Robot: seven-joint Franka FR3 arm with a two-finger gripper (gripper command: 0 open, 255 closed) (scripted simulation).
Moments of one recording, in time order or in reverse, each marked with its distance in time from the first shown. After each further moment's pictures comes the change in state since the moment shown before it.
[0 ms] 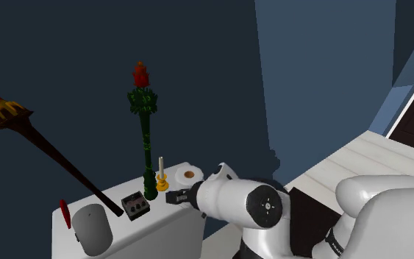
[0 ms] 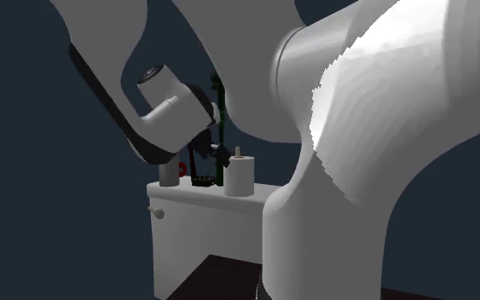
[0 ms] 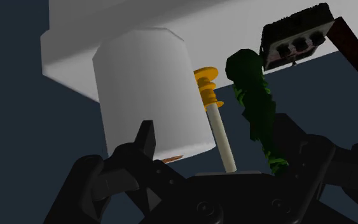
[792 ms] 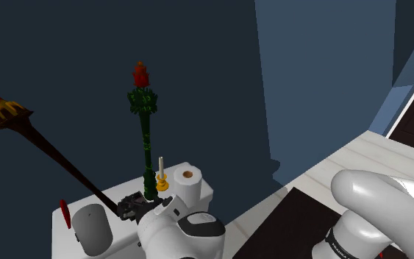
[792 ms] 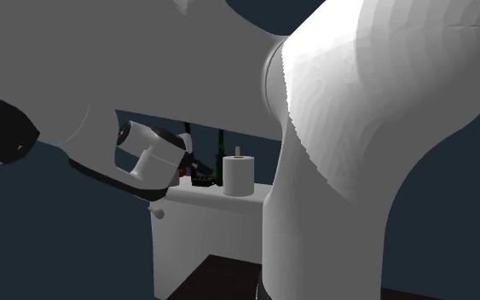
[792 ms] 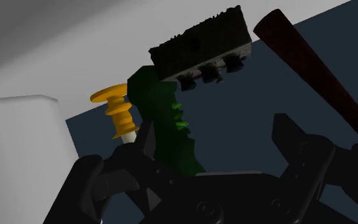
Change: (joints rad) arm -0.349 -0.557 0.238 0.509 0.096 -0.141 0.362
